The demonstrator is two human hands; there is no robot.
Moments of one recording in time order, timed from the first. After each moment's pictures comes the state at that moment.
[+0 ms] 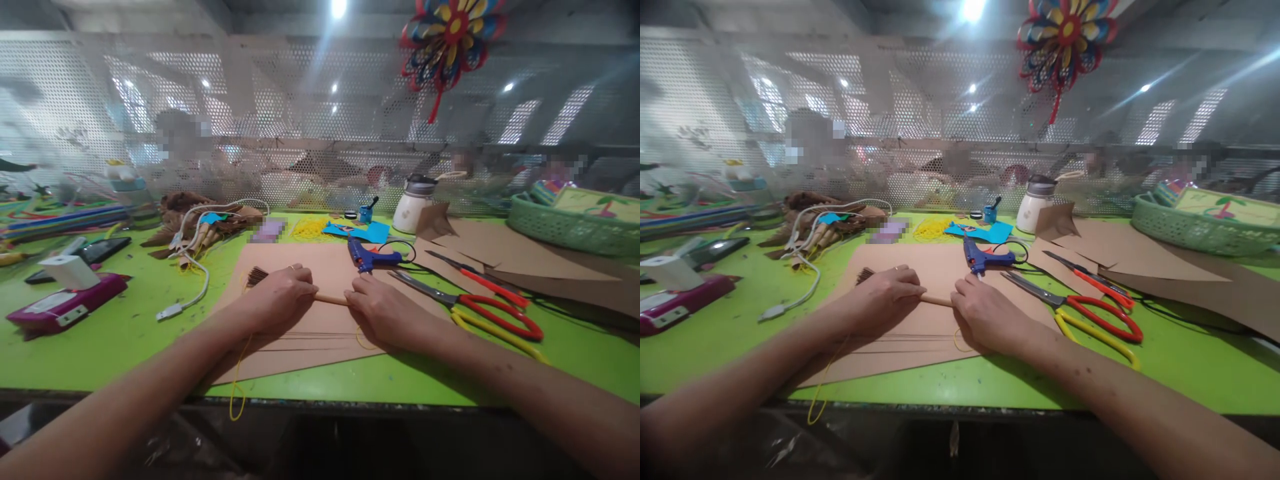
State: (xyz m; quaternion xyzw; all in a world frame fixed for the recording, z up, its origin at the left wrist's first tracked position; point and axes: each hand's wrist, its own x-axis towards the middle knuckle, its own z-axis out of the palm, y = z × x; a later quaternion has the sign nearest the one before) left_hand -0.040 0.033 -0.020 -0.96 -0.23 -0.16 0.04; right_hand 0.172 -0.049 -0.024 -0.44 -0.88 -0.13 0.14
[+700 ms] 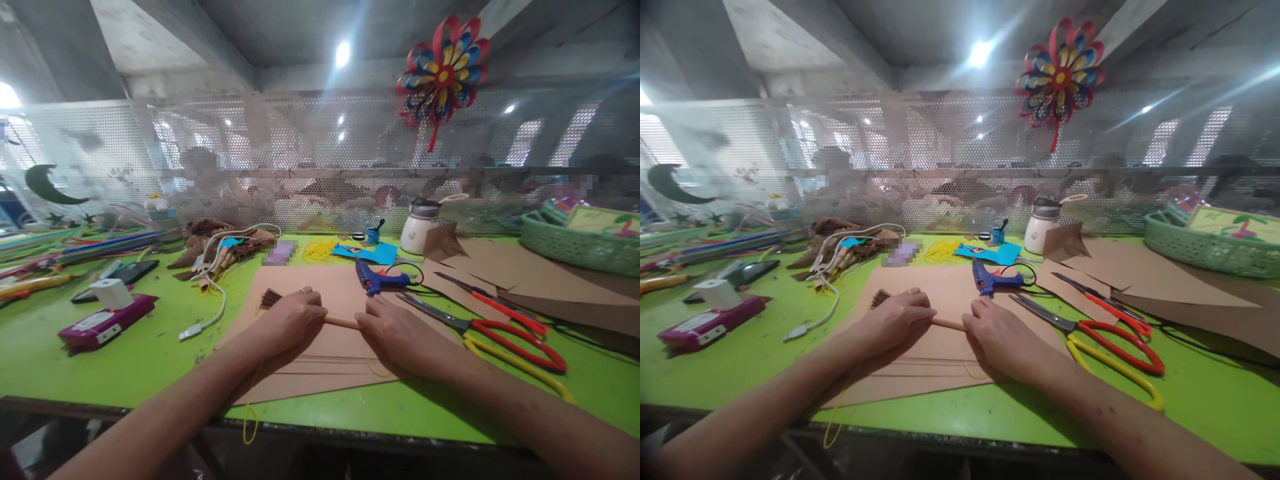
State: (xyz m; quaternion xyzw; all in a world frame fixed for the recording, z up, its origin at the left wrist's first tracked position) left_hand -0.043 0.029 -0.019 -0.96 -0.24 -0.15 0.07; right_hand 0.177 -0.051 -0.029 -0.47 -0.86 -0.12 0.14
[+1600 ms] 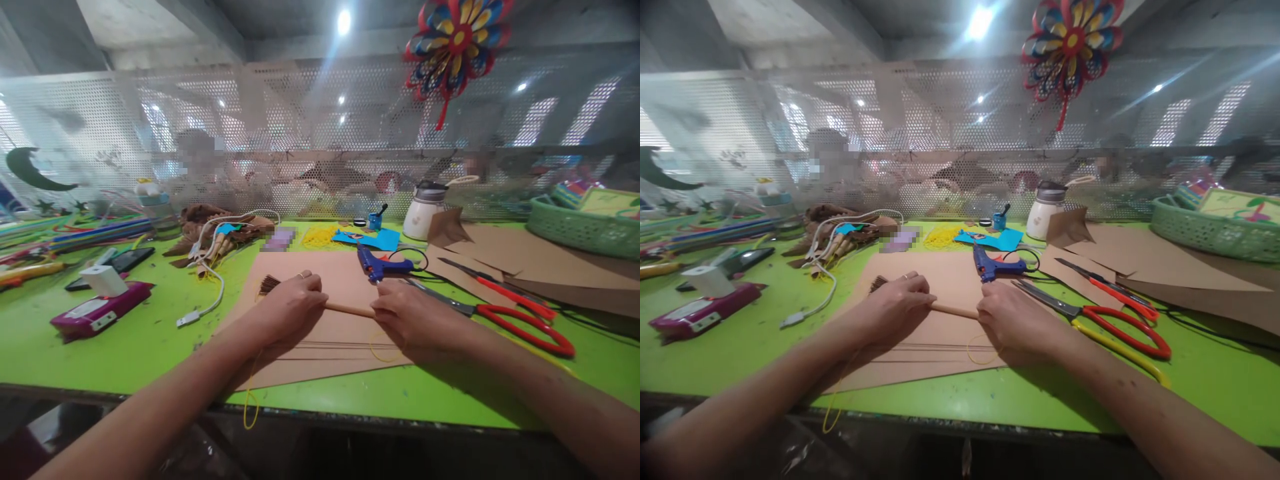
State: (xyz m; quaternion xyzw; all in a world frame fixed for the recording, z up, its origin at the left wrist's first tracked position) left_hand -0.044 0.038 -0.029 -0.95 -0.24 -0.14 0.12; right_hand 0.195 -0.055 -0.010 -0.48 -0.87 -0.06 0.10
